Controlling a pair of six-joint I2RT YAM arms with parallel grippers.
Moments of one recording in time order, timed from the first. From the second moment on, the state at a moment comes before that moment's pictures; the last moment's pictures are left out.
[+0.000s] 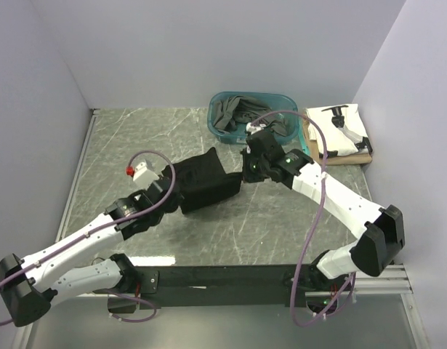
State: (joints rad) left arm -0.88 0.92 0.77 -0.60 -0.58 -1.29; right arm 0.69 1.40 1.23 -0.68 0.07 0.48
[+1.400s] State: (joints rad) left arm -0.67 0.92 0.85 -0.68 -0.61 -1.36; right arm 0.54 1.60 1.43 -0.56 -0.63 0.34
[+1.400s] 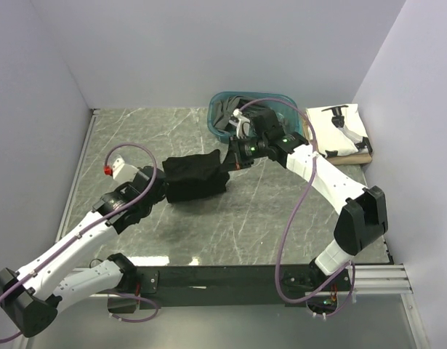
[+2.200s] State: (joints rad) left arm -0.45 1.18 0.95 -0.48 -0.59 -1.21; right arm 0.44 1.83 1.58 -0.55 -0.64 0.34
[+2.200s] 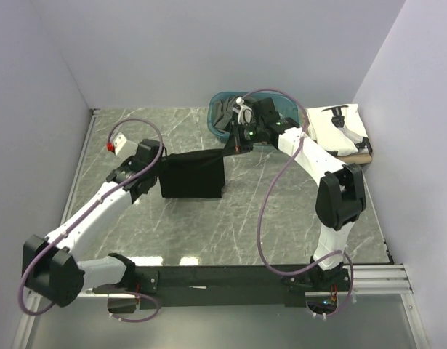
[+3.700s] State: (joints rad) left arm -0.21 1.78 1.33 -0.33 -0.36 -0.91; right arm 0.40 2.24 1.98 -0.55 -0.40 0.27
